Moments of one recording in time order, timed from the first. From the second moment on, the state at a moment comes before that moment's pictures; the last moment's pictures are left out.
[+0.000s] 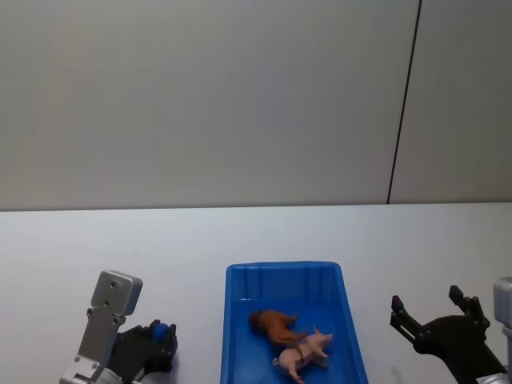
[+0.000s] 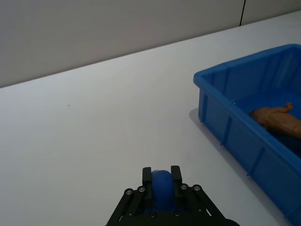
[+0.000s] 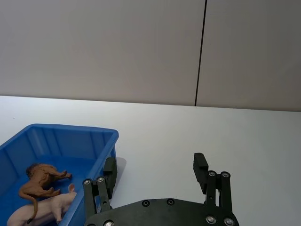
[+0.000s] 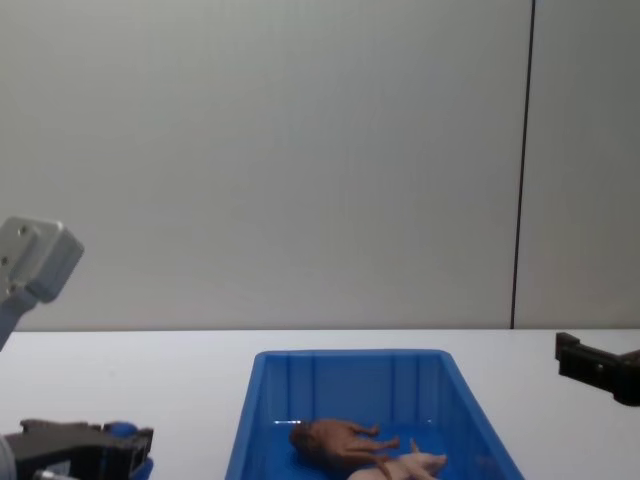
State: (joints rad) left arm -0.17 0.44 0.36 -1.49 -0.40 0.25 -0.02; right arm -0.07 0.20 -0.21 -1.71 0.18 0.06 -0.02
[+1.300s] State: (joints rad) left arm -0.28 0.39 0.36 -1.57 -0.37 0.10 -0.40; right arm -0.07 0.20 -0.21 -1.71 0.18 0.06 -0.02
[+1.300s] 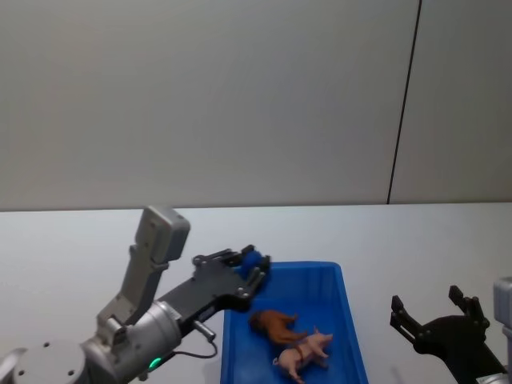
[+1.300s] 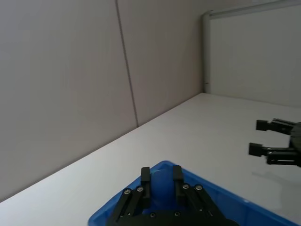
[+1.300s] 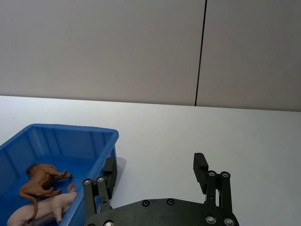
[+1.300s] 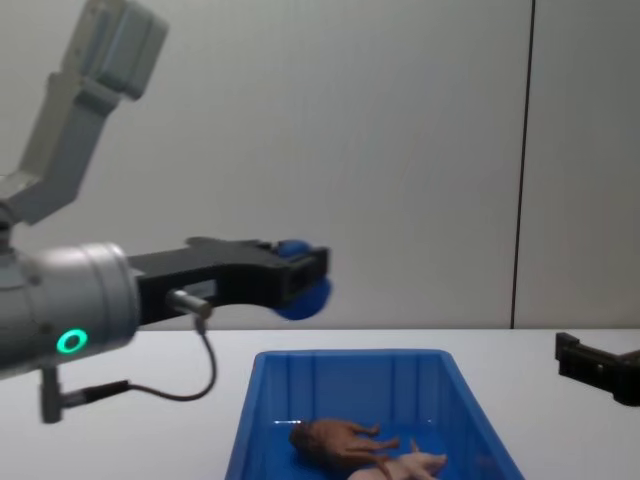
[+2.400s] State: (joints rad) left arm -0.36 0.31 0.41 -1.50 -0.35 0.13 -0.56; right arm -0.07 0.20 -0.21 -1.71 0.18 0.06 -0.02
